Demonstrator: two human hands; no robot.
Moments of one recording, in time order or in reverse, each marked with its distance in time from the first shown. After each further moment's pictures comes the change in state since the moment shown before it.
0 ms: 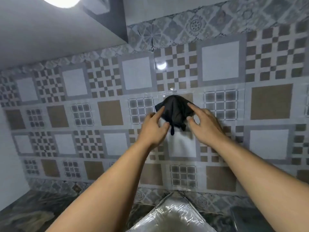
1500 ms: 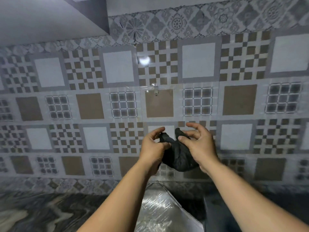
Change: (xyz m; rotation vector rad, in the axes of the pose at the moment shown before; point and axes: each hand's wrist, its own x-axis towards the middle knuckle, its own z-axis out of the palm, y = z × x) left_hand -0.067 0.026 0.068 -0.934 -0.063 -0.360; right_hand -0.081 0.022 -0.008 0.563 0.149 0.297
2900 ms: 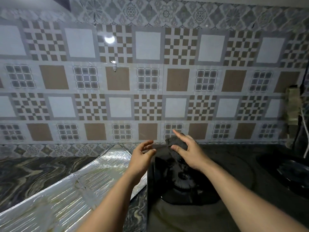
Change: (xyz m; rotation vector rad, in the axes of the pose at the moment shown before) left_hand -0.194 -0.070 0.089 0.072 -0.163 -0.116; right_hand -0.153 0.010 -0.203 -0.491 -0.319 0.059
